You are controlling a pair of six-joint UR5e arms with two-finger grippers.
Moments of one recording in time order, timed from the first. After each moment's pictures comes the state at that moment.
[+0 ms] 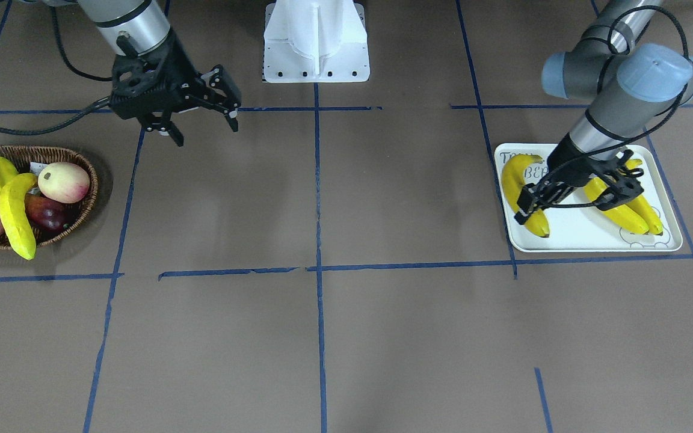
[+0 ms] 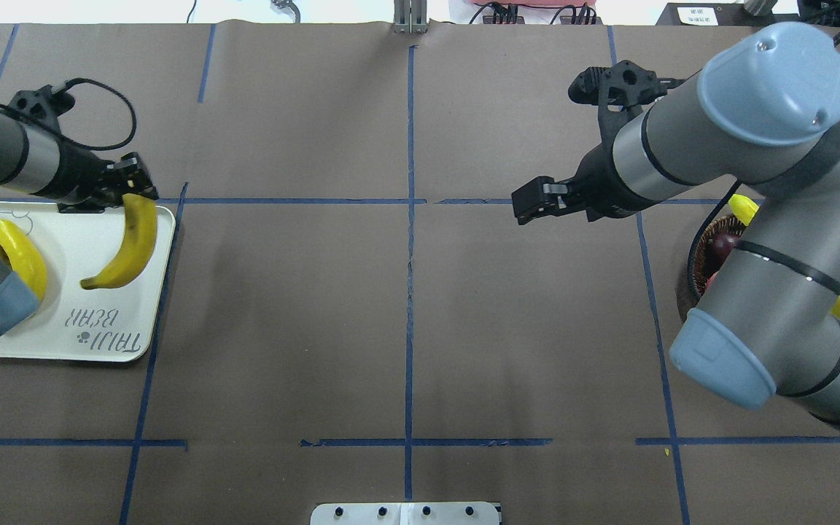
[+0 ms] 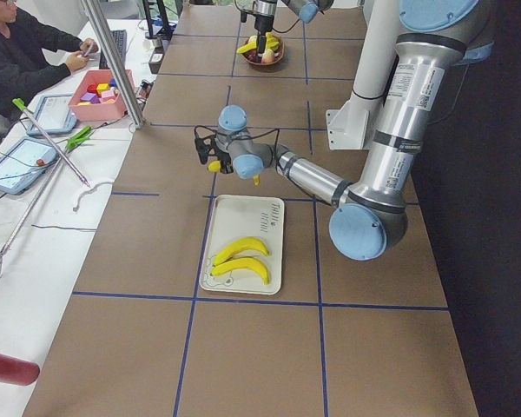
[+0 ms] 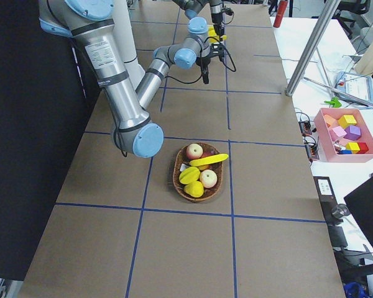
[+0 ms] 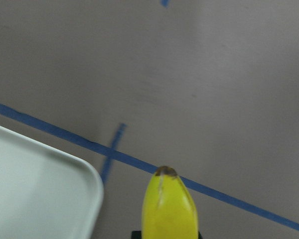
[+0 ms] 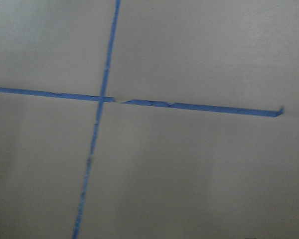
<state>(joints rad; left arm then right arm) -0.91 -1.72 -1.69 -2.18 -2.05 -1.37 0.77 -1.12 2.08 -1.65 2.03 0.93</state>
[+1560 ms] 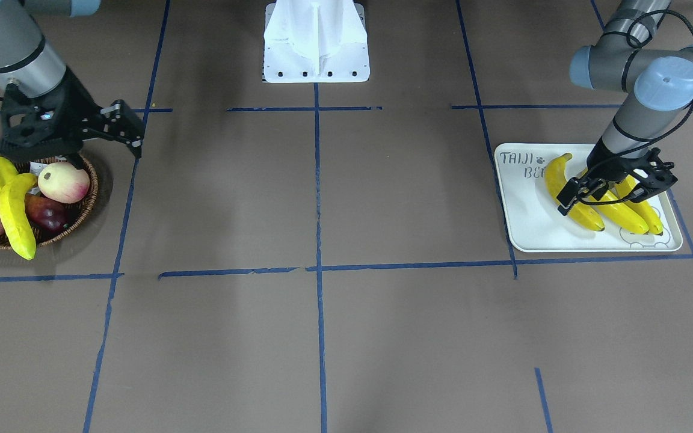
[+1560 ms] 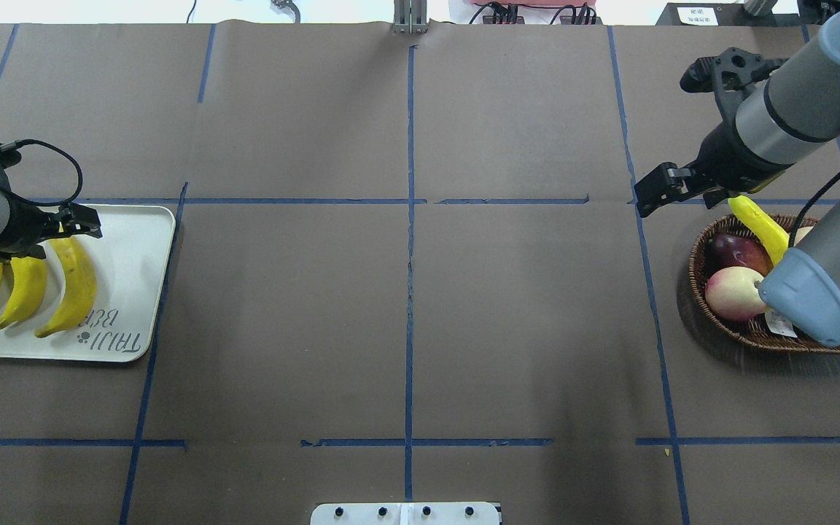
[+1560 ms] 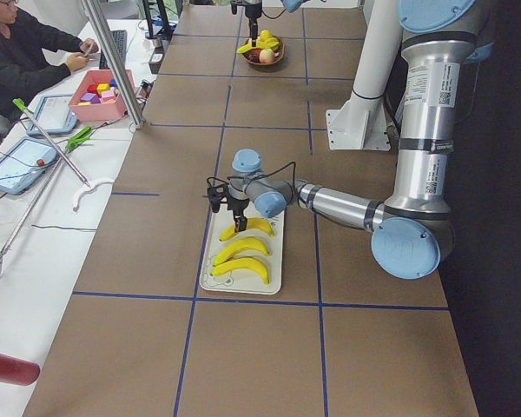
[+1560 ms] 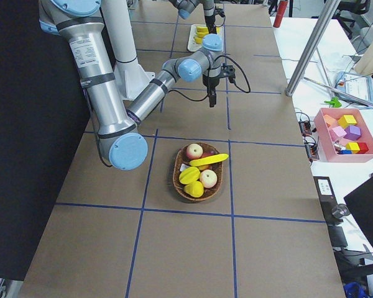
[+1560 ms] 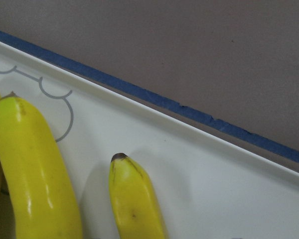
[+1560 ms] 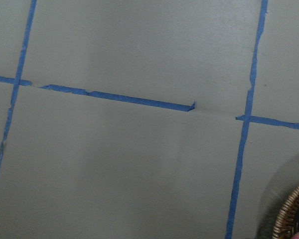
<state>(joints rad) -0.89 -1.60 -1.69 -2.15 -1.98 -1.32 0.94 -1.29 2.05 -1.72 2.18 0.70</state>
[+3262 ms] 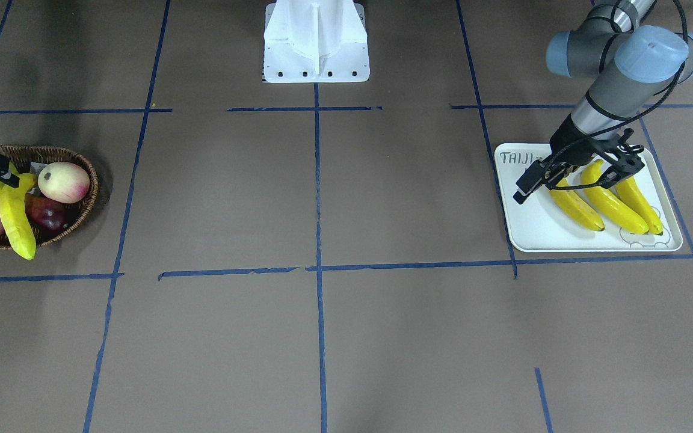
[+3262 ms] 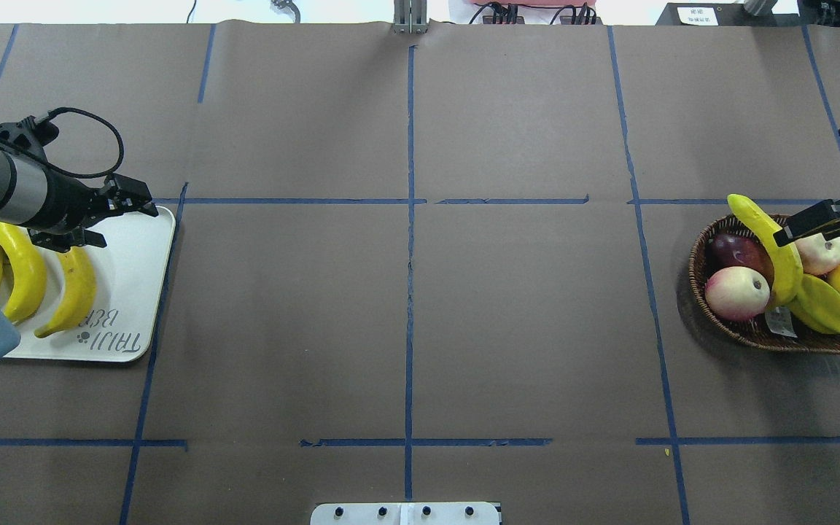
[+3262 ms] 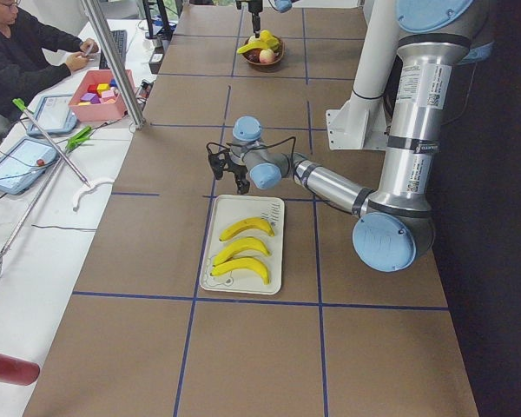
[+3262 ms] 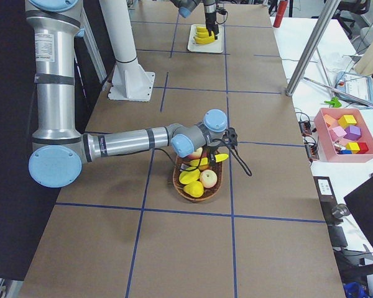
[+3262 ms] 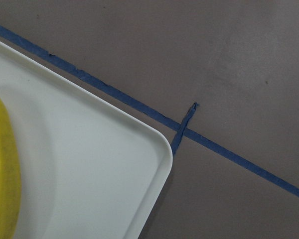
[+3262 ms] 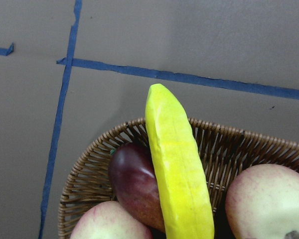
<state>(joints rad) -0.87 -1.69 -1.79 -2.14 -2.06 -1.52 1.15 -1.60 1.72 -1.18 2.43 0.46</state>
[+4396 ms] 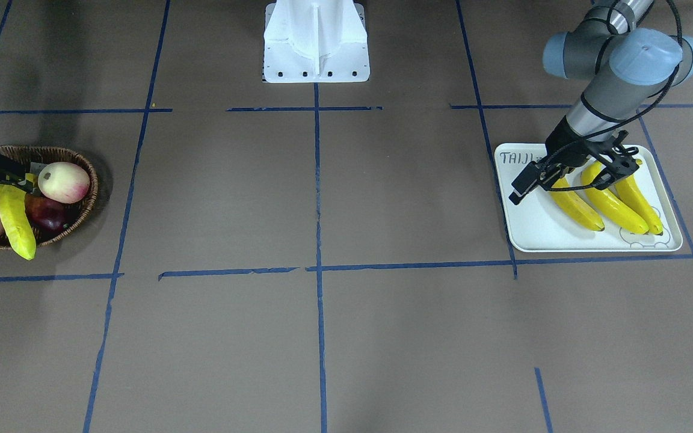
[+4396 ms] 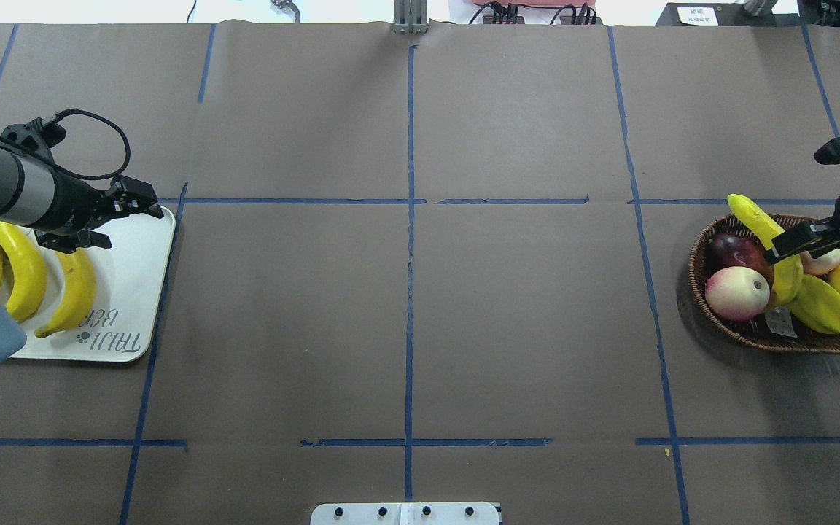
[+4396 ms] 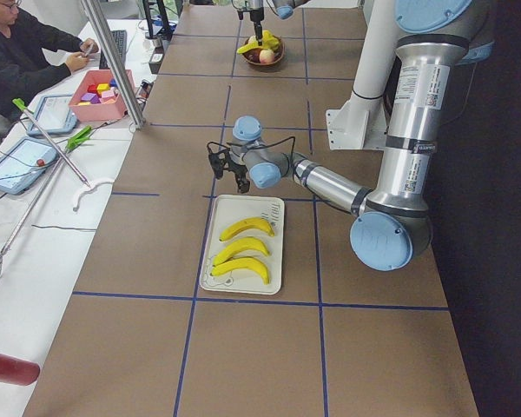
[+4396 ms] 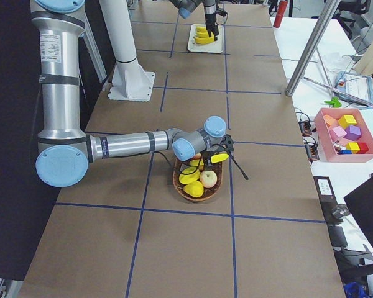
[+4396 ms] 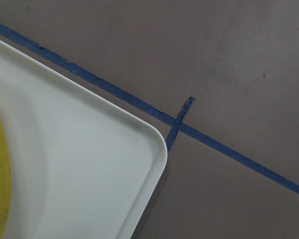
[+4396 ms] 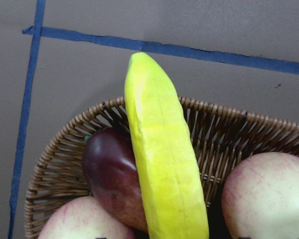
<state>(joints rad) -0.86 -1.70 -1.78 -2.14 -2.06 -1.52 1.11 -1.59 1.67 -1.18 2.41 0.46</state>
